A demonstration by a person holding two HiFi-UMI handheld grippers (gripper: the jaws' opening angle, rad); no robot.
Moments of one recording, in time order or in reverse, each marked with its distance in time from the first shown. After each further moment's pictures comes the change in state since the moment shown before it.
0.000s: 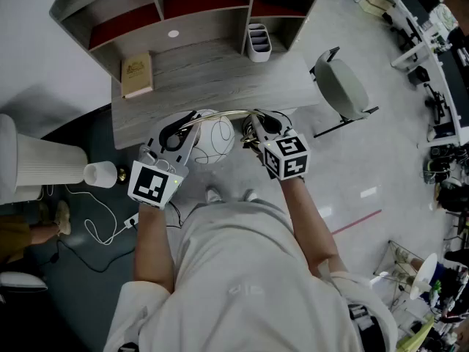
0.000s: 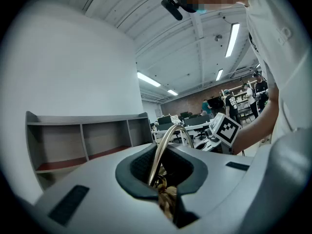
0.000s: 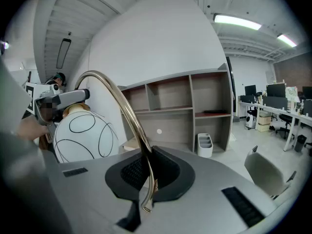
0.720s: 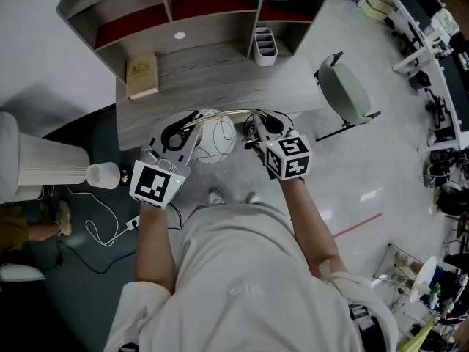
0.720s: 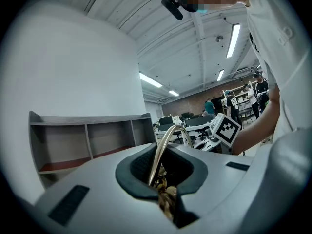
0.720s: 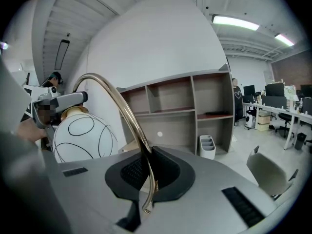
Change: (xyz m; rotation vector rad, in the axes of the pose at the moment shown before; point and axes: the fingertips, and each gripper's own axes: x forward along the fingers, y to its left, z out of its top) left arm -0.011 0.021 -0.001 -0.009 -0.008 0.009; right arm 0.016 0.014 0.012 0.018 -0.019 -0.013
